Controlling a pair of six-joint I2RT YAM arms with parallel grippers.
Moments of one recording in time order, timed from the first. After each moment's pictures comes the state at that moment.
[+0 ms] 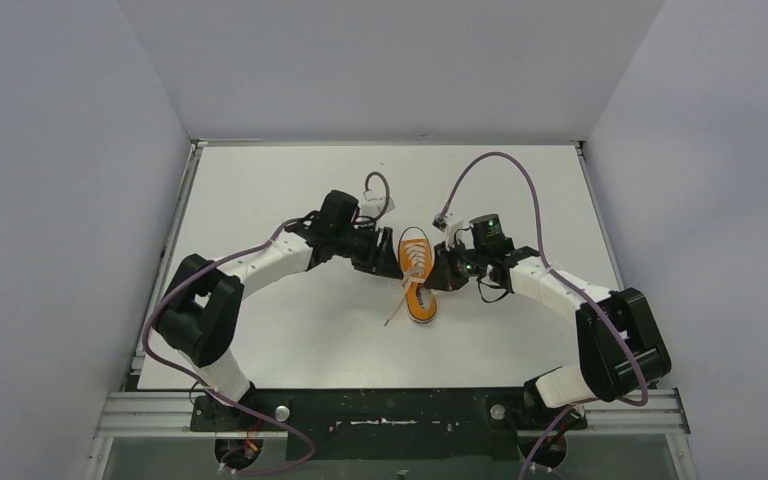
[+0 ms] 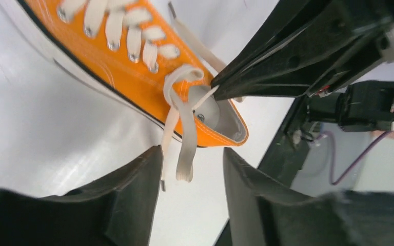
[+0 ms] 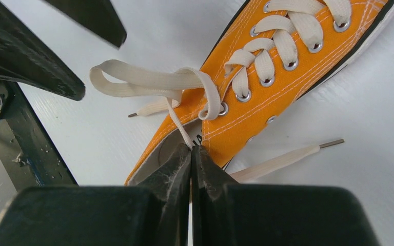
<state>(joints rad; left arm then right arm) -0.60 1.68 1.03 -0.14 0.64 -0.42 0.39 1.44 0.76 -0.18 -0.62 0.01</state>
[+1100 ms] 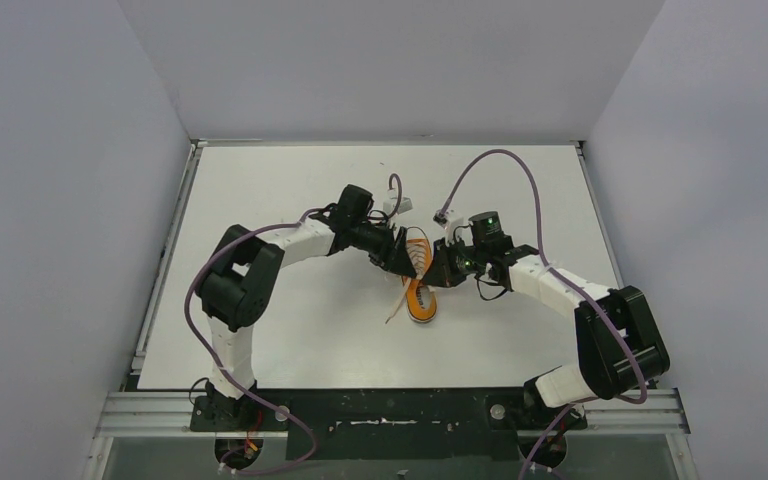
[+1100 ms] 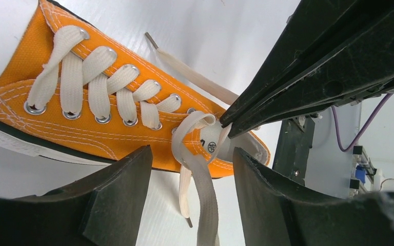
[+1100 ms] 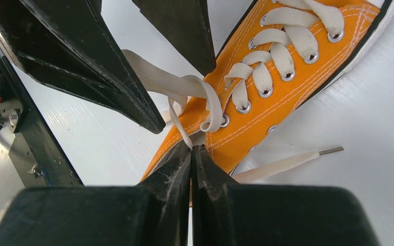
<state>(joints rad) -0.58 1.98 1.25 -0.08 0.90 -0.22 0.39 1.45 0.77 -0.16 -0.62 0.07</state>
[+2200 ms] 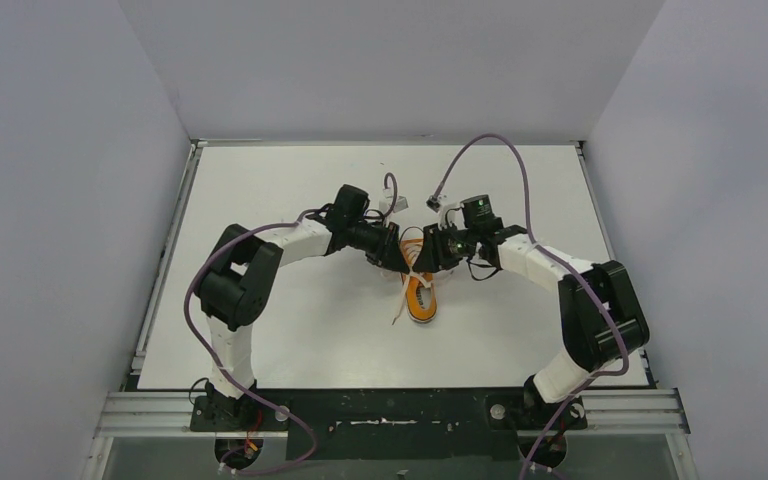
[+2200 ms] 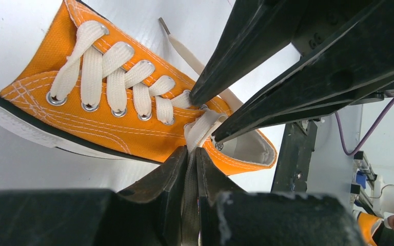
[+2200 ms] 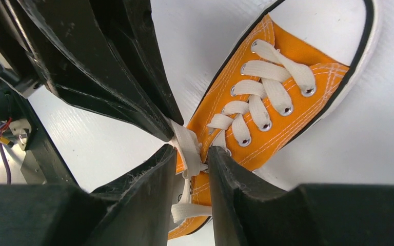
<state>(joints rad) -0.56 1.98 1.23 -0.06 0.89 -0.23 0.38 1.60 0.94 -0.19 -0.64 0.11</state>
